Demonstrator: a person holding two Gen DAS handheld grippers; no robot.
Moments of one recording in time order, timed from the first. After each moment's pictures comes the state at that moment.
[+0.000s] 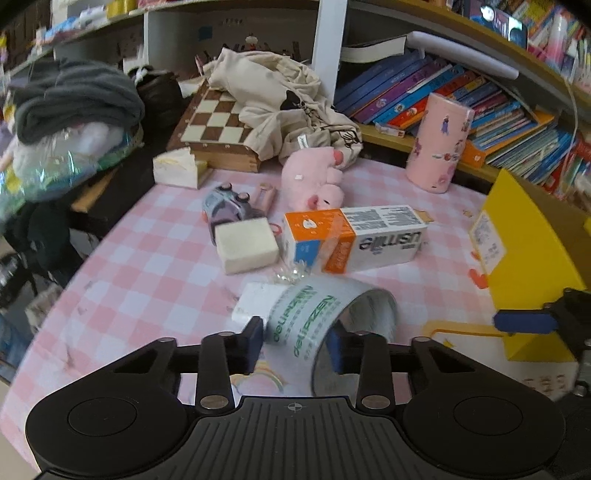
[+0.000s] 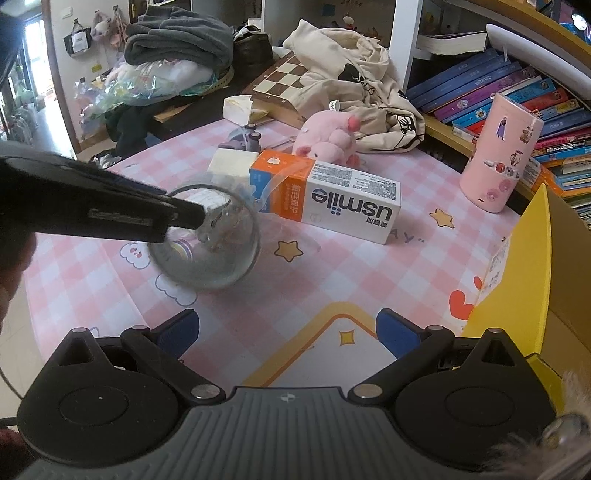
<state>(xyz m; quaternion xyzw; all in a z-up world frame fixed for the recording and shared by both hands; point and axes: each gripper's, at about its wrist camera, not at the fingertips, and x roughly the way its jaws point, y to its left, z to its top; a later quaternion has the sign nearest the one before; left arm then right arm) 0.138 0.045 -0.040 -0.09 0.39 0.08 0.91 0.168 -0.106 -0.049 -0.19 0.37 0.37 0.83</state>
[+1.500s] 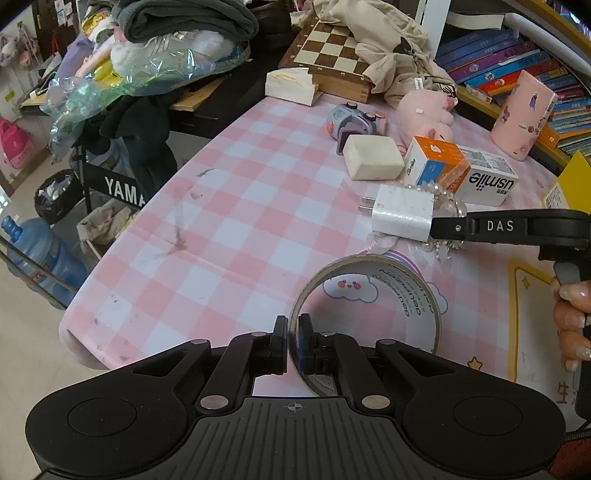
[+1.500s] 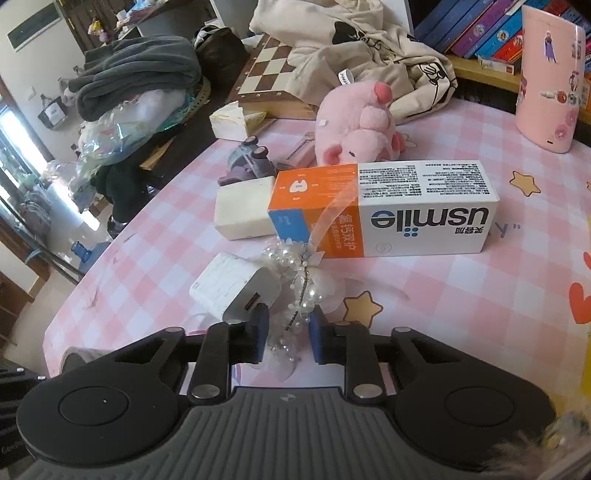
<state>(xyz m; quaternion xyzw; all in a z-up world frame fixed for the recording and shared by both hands) 0.075 0.105 -0.061 -0.13 0.47 0.17 0.85 0.236 -0.034 -0.082 -0.02 0.45 0.37 0.81</state>
